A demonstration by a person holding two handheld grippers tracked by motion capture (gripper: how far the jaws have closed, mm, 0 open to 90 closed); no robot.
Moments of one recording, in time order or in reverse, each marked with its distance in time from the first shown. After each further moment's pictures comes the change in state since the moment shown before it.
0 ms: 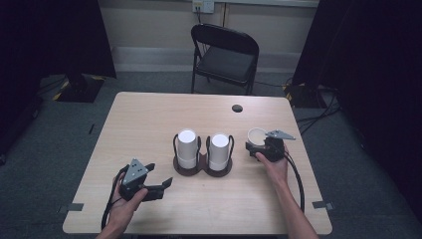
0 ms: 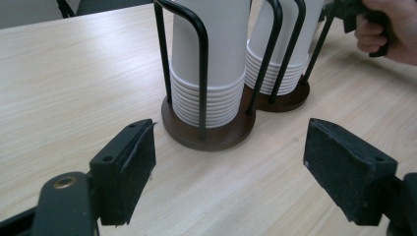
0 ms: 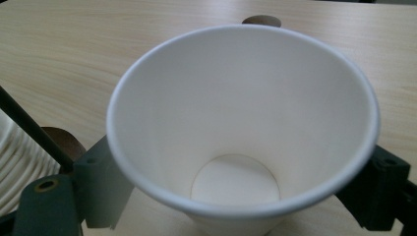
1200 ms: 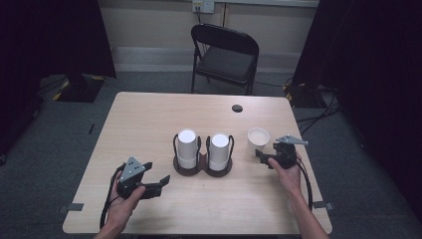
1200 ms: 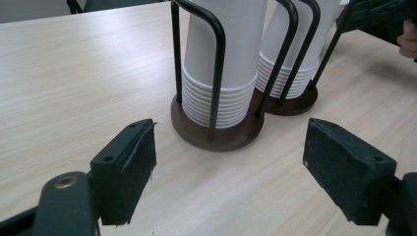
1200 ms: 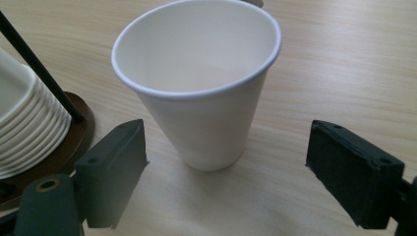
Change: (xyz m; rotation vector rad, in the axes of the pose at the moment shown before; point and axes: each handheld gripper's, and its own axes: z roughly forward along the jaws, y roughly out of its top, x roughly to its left) left arm 0.006 0.000 -0.001 0.000 0.035 -0.018; right arm -0.013 -0.007 -0.043 0.054 -0.011 -0.004
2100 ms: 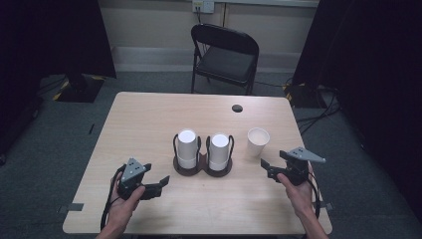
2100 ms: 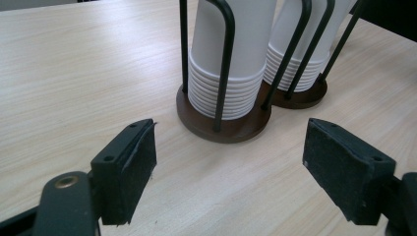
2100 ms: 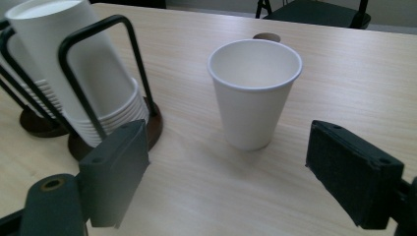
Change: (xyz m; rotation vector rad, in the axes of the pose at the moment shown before) left arm -0.002 -0.002 0.001 0.025 0.023 -0.020; right arm 0.033 -0.009 -0.074 -0.106 0.044 -0.035
